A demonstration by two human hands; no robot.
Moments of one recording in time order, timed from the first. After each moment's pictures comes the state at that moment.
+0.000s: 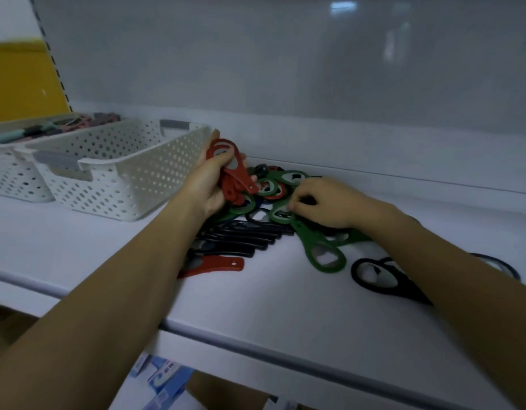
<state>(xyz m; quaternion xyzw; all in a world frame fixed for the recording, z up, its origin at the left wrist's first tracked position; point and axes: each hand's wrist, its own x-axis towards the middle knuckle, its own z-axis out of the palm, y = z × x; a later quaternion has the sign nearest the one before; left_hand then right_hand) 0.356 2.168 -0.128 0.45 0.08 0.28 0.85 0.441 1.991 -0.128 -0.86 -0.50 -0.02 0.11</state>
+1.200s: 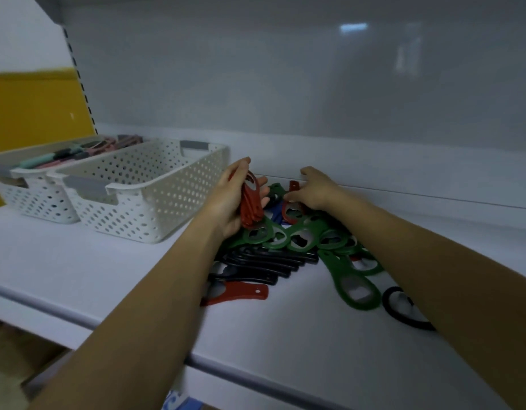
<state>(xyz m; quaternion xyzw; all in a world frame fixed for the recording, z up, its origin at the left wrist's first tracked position) 0.353 2.174 -0.124 0.51 0.13 0.25 0.81 0.469 2.067 -0.114 -0.89 -0.32 0.08 0.31</state>
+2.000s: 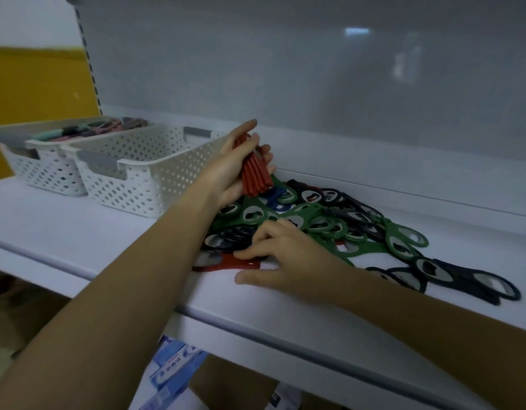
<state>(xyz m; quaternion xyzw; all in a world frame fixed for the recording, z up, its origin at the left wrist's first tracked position) 0.336 2.162 -0.099 0.50 0.02 0.24 0.83 0.337 2.003 -0.146 -0.75 -0.64 -0.04 0.17</state>
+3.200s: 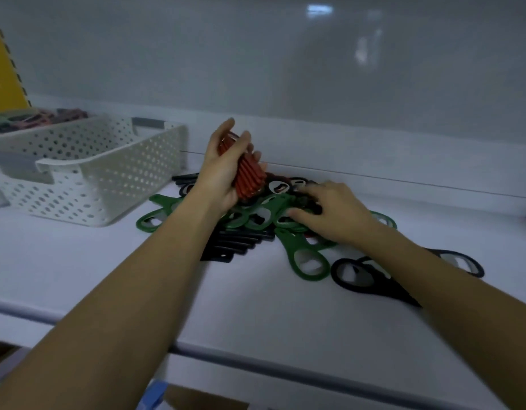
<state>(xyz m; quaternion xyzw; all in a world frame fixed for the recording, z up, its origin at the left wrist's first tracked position) 0.380 2.131 -0.120 0.45 0.03 0.27 0.85 0.433 1.960 -0.141 -0.89 -0.39 -0.12 0.19</state>
